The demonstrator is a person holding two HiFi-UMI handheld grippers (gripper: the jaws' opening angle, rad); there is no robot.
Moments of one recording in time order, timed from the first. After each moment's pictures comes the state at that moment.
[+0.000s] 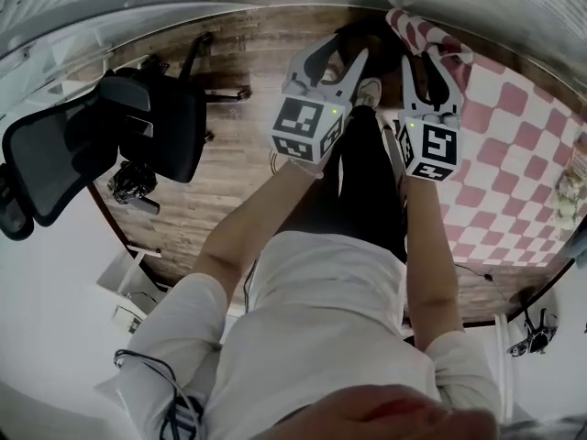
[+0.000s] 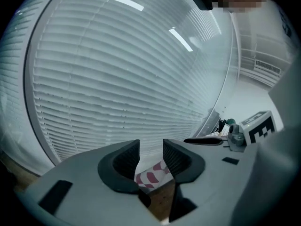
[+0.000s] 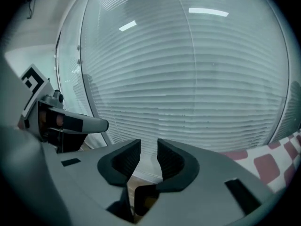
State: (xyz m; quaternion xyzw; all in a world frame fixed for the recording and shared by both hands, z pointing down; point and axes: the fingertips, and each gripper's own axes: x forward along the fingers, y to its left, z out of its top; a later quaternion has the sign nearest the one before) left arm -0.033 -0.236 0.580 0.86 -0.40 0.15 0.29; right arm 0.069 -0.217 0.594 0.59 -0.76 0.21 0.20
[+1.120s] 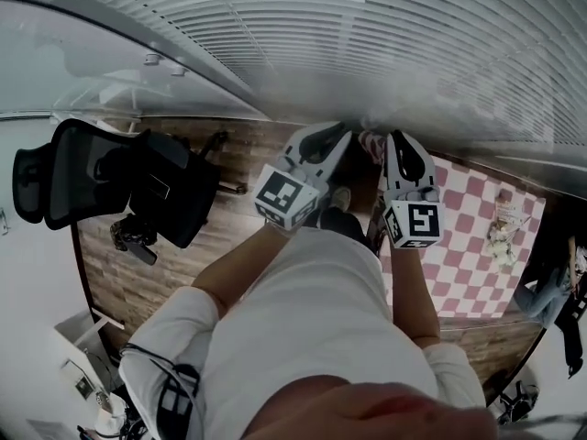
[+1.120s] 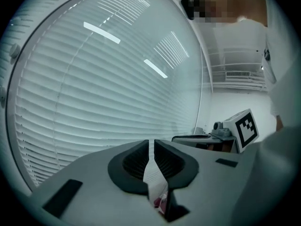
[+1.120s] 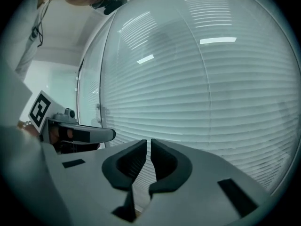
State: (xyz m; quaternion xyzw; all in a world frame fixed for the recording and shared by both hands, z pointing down) left arm -0.035 -0.243 0.284 0.93 -0.35 0.03 0.15; right arm 0.049 -0.242 0.287 0.54 -0.83 0.08 0.08
